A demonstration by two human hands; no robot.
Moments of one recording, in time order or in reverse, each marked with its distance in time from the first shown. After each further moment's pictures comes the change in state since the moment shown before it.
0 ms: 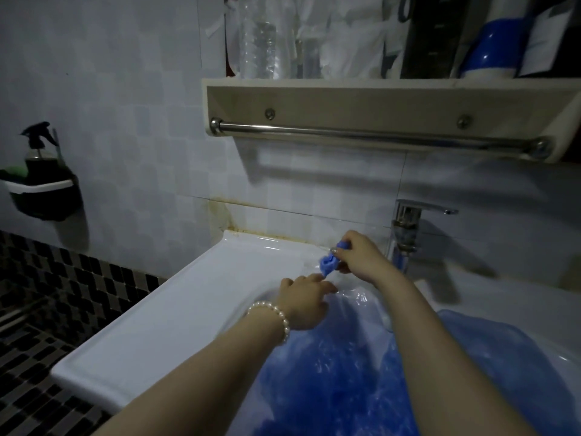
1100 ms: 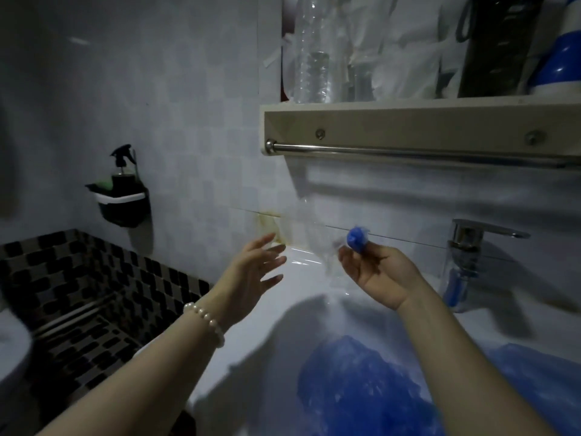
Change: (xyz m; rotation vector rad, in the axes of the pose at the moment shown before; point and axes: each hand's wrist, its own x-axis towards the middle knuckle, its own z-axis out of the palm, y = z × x) left_hand -0.088 -0.080 -0.084 -1.674 0.443 -0.222; right_hand -0.022 -0.054 0.025 1.531 -0.398 0.270
